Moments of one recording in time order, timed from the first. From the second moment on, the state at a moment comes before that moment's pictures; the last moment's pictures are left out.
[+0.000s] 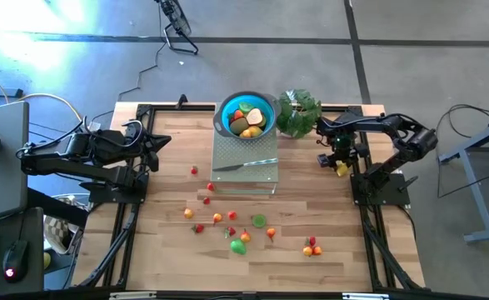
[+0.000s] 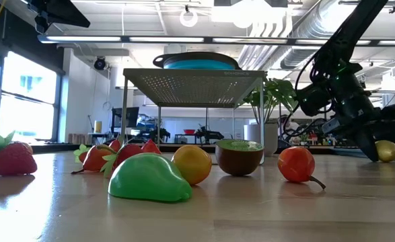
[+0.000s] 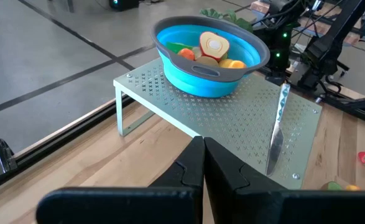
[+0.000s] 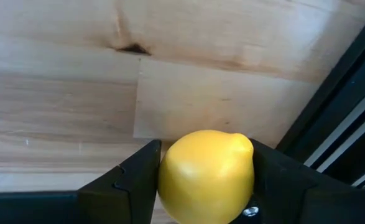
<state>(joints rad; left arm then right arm) -0.05 0.46 0.82 -0.74 -0.57 -0.43 -0.86 1.55 0.67 -1.06 -0.06 0.53</state>
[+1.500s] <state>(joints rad) -0.05 0.46 0.82 -0.74 -0.56 -0.43 -0.86 1.27 0.67 -1.23 -0.14 0.36</state>
